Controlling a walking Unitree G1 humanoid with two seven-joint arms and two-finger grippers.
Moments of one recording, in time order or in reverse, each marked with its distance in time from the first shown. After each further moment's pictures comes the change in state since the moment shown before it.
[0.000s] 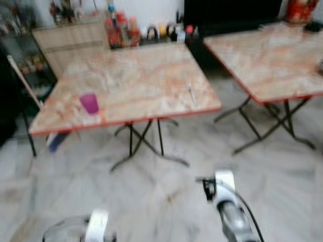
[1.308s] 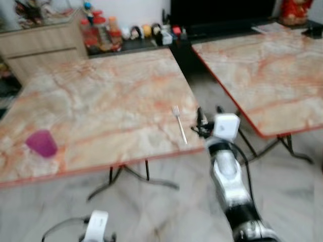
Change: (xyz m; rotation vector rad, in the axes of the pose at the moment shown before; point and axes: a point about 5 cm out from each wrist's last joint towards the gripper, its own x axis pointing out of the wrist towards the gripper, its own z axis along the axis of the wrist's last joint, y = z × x) left arm 0.000 0.005 -0.001 -0.005 0.005 0.022; right arm 0.015 0.027 0.152 0.046 -0.585 0.027
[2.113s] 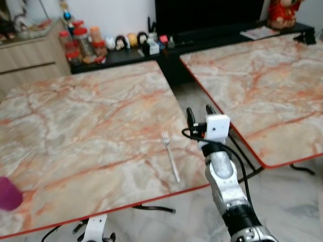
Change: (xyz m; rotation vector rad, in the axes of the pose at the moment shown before) left arm 0.001 -0.016 0.000 -0.015 0.001 -0.036; right arm -0.005 -0.003 0.002 -0.020 -0.002 0.033
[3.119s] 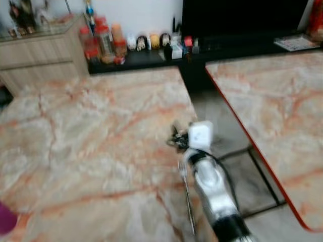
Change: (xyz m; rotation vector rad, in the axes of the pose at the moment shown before) left arm -0.007 0.007 -0.026 -0.012 0.093 0.017; right arm -0.019 0.049 -0.030 0.032 0.254 0.143
